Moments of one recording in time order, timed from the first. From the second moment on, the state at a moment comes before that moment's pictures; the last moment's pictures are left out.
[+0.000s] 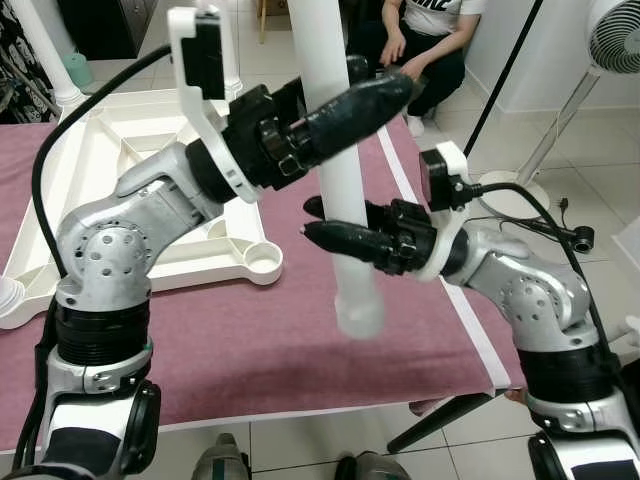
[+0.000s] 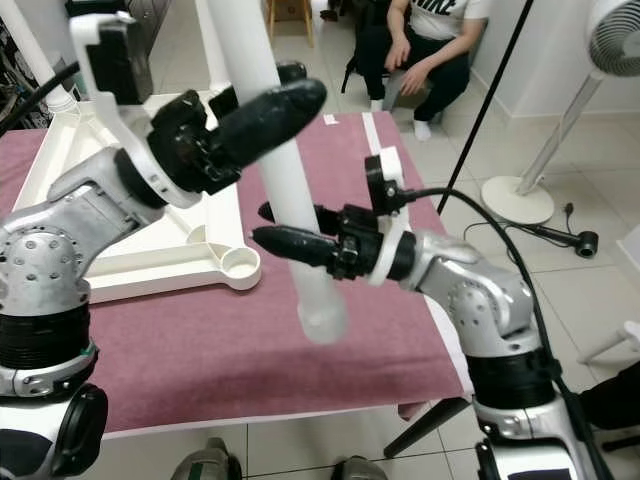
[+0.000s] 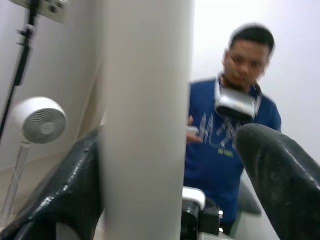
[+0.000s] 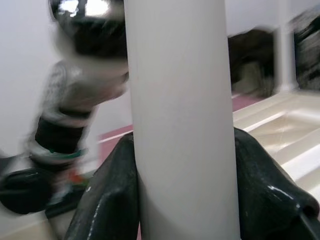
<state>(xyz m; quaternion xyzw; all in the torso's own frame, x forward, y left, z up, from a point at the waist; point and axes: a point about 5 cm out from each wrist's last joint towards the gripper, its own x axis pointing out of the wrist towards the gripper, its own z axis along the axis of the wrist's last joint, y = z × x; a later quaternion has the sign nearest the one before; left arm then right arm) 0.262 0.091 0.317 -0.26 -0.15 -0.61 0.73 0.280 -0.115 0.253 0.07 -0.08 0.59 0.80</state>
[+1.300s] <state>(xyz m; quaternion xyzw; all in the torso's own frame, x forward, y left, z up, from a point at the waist) 0.319 0.061 0.291 -0.05 -0.07 -0.31 0.95 0.332 -0.096 0.210 -0.12 -0.11 0.36 0.92</state>
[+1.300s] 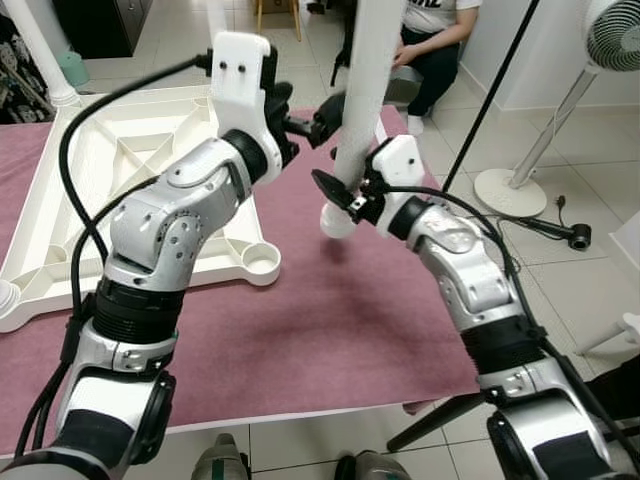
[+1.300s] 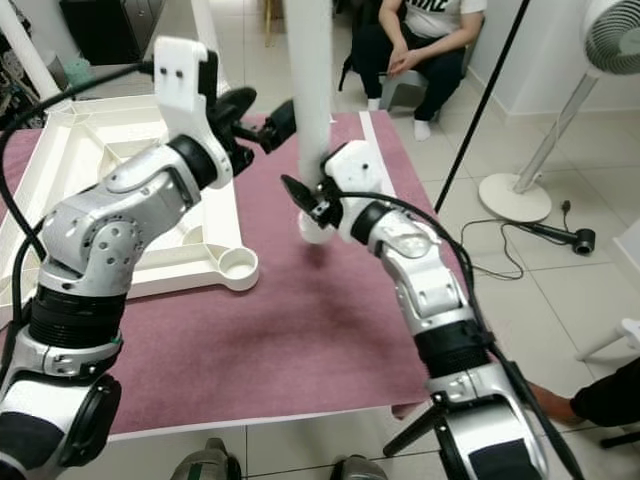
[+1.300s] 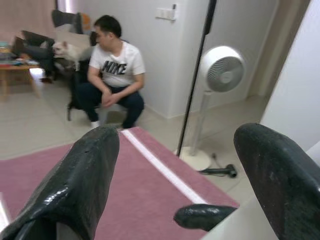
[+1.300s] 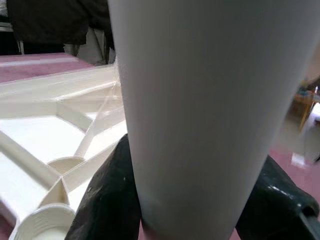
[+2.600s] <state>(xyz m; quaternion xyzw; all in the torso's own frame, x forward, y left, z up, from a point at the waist) 0.290 0.126 0.164 0.03 0.01 -0.12 0.99 0.312 -0.120 0.211 -0.01 -0.13 0.16 0.98</state>
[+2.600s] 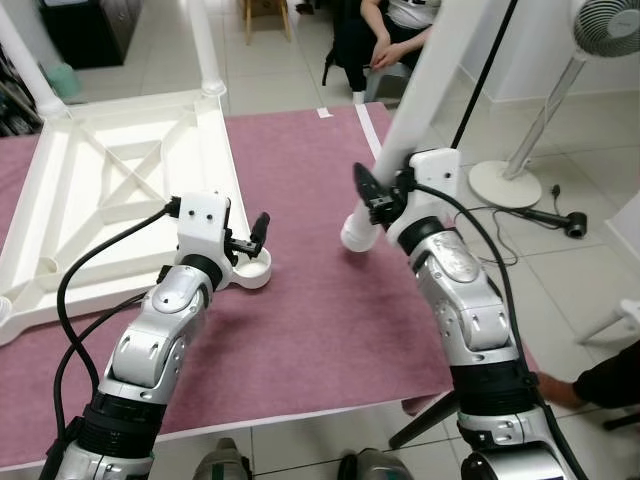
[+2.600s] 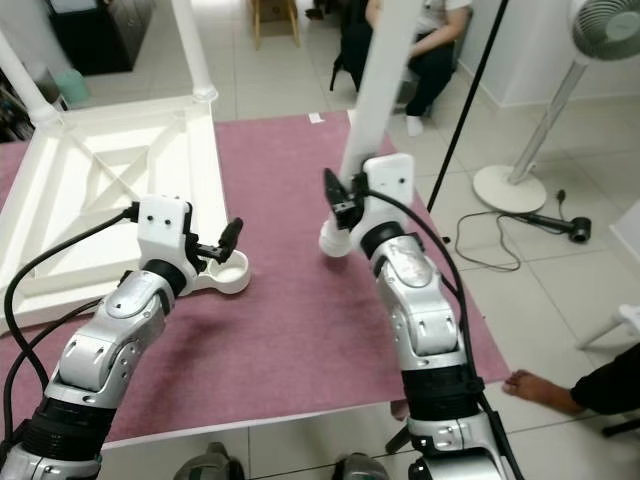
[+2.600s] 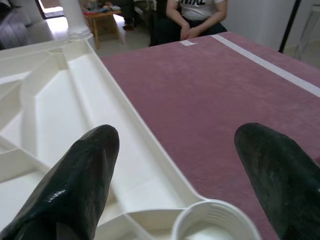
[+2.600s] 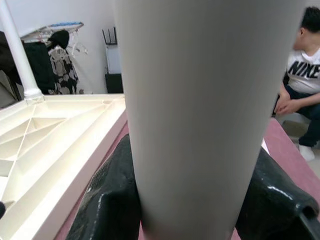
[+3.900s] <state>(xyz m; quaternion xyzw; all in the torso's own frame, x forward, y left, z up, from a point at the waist) 0.294 0.144 0.196 0.11 -0.10 -0.05 0.99 0.337 -0.133 0.216 -0.03 -0.15 0.15 0.98</state>
